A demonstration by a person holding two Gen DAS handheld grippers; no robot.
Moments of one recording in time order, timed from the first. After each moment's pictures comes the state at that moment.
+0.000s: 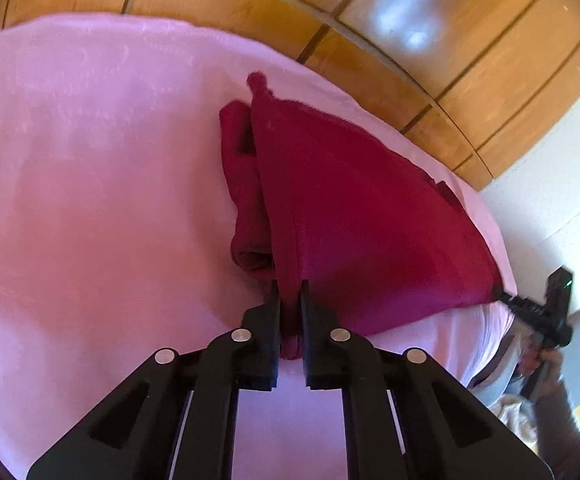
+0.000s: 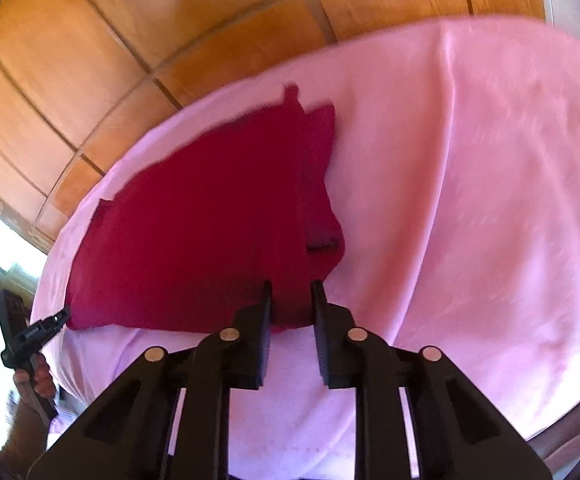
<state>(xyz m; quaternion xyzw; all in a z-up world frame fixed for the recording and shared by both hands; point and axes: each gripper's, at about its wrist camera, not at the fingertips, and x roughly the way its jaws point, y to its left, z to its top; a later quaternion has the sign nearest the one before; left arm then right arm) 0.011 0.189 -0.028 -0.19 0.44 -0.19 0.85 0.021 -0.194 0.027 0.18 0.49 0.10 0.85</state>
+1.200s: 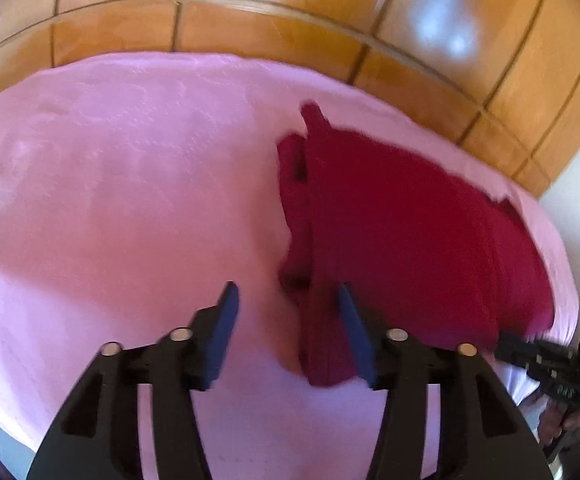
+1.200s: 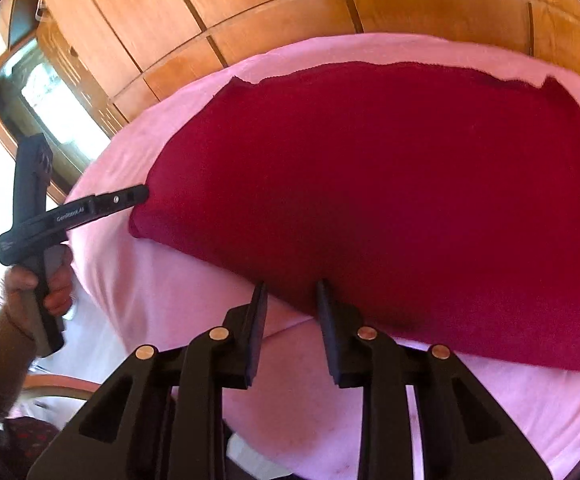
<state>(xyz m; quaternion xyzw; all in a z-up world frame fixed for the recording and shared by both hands) 0.005 0.195 -0.019 -0.14 0.42 -0.07 0.89 0.011 -0.025 0.004 0.09 0.52 0.30 0.80</state>
